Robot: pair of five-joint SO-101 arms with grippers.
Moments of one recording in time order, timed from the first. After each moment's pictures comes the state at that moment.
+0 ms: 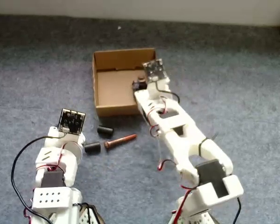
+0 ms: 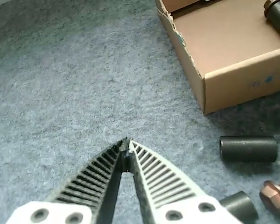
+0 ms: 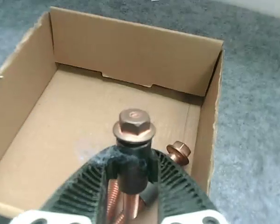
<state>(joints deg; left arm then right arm) -9.7 -80.7 96.0 29.5 -13.3 -23.1 3.4 40.2 -3.2 4.7</state>
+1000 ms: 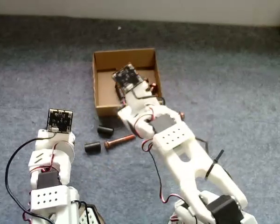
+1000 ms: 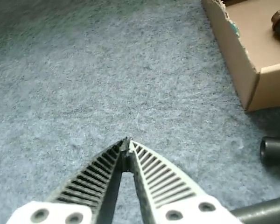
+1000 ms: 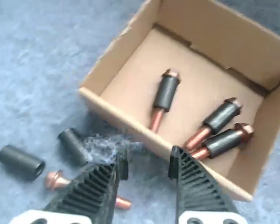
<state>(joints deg) -17.7 -80.7 95.8 29.4 -13.3 -37.5 -20.8 39.0 36.8 13.1</state>
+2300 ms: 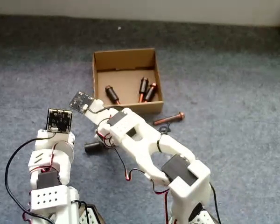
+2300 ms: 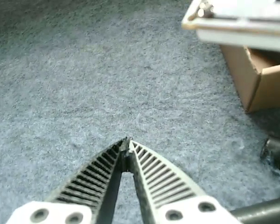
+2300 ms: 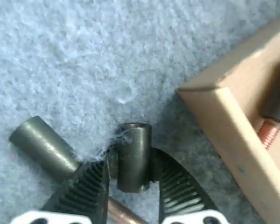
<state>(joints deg) -17.8 -80.7 95.8 29.4 -13.3 -47.4 16.3 17.6 40.5 21.0</state>
